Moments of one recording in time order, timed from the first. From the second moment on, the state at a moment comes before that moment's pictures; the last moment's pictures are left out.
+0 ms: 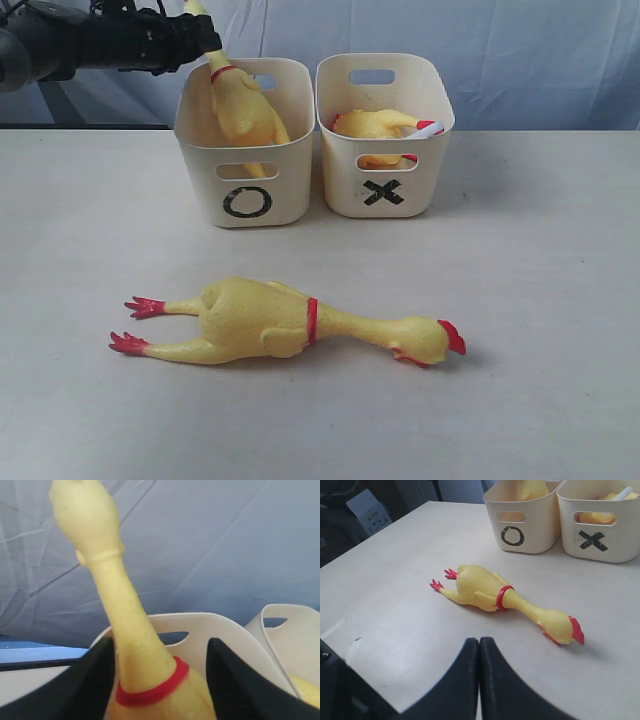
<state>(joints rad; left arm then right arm) -0.06 2.45 -2.14 -1.22 0.52 0.81 0.34 0.04 -0.45 0.53 0.94 -0.23</state>
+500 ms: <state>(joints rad) -0.06 2.33 -2.15 -1.03 0.63 0.82 0.34 0.04 -0.45 0.53 0.94 -0.23</state>
